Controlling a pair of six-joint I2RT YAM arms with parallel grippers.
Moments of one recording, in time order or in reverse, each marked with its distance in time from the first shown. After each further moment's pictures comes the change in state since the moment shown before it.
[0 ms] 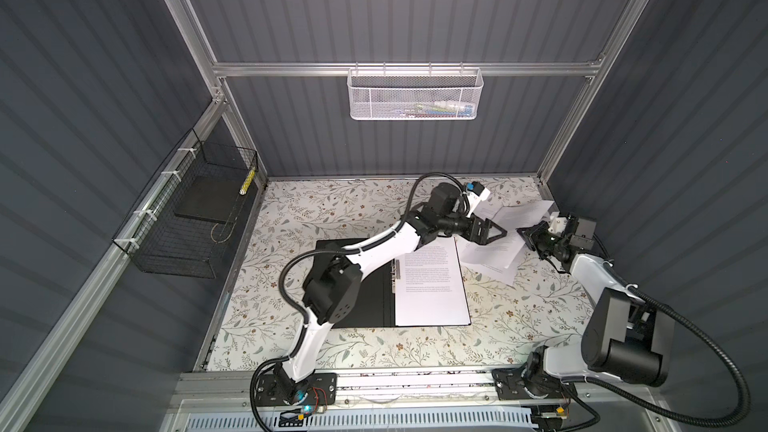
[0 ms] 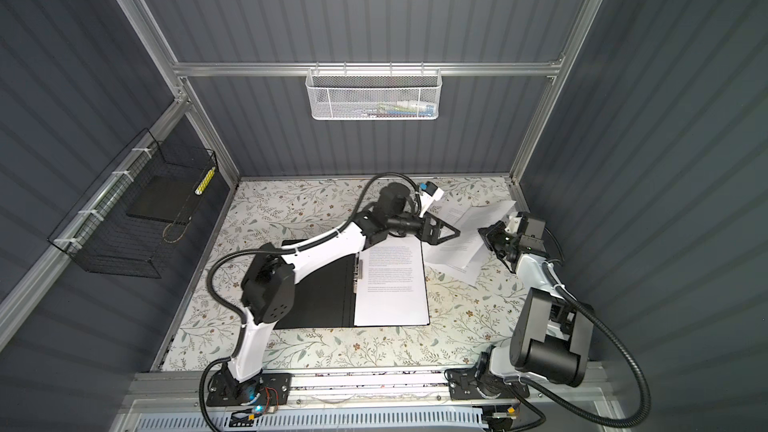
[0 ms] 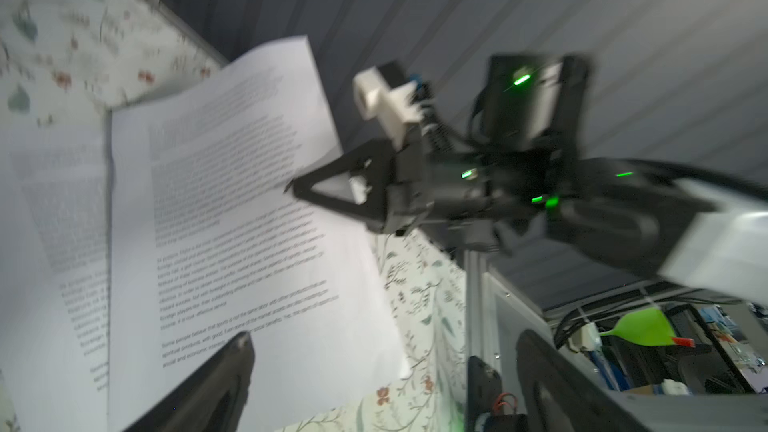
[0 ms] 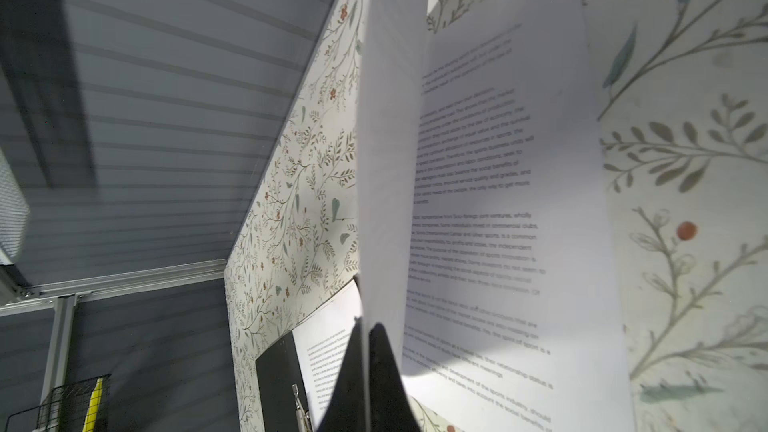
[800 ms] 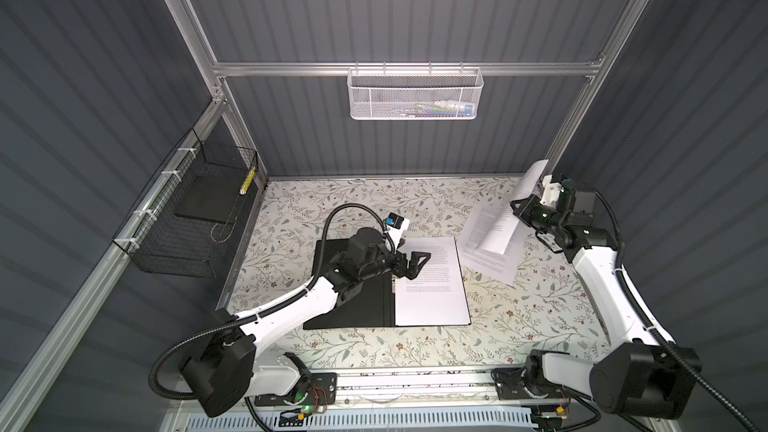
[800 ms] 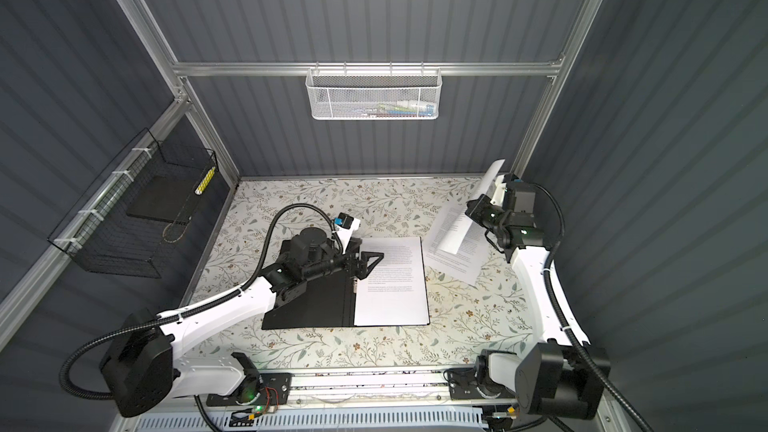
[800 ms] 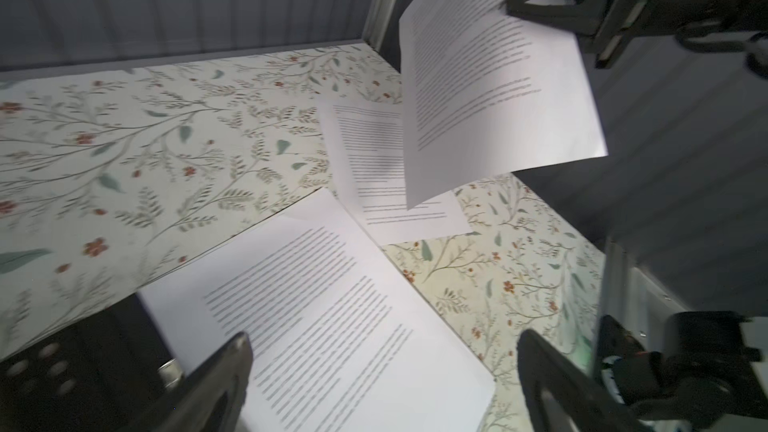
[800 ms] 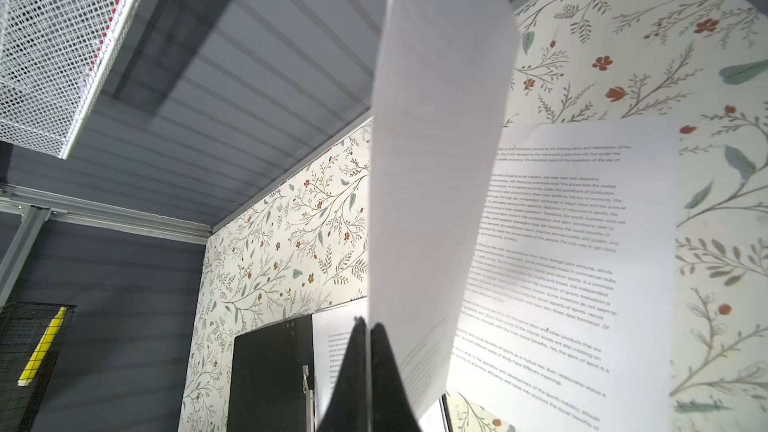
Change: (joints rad) left arm 0.084 -0.779 -1.021 0.115 -0.496 0.192; right arm 0.272 -0.161 0.310 -0.323 0.257 -0.159
